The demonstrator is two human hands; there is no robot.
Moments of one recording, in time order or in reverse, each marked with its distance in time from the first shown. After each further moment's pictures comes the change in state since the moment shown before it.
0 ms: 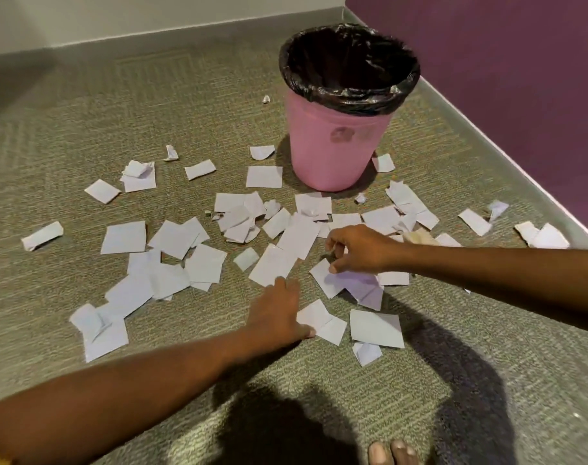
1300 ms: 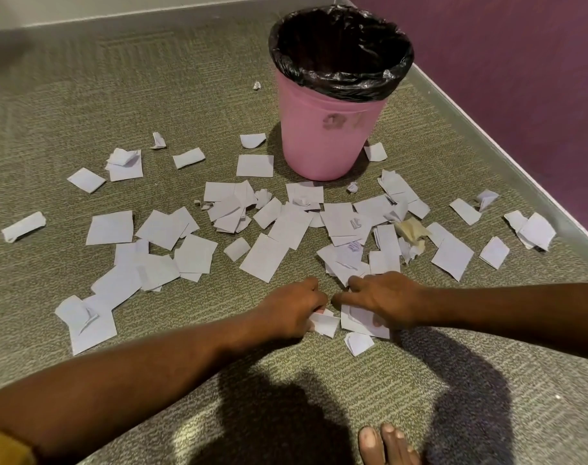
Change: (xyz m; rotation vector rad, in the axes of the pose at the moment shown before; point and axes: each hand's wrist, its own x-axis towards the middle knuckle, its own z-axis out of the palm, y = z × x) left_hand 0.014 0.022 0.004 -0.005 -0.009 0.484; right_hand -0.075 0.055 0.067 -0.733 -0.174 -0.339
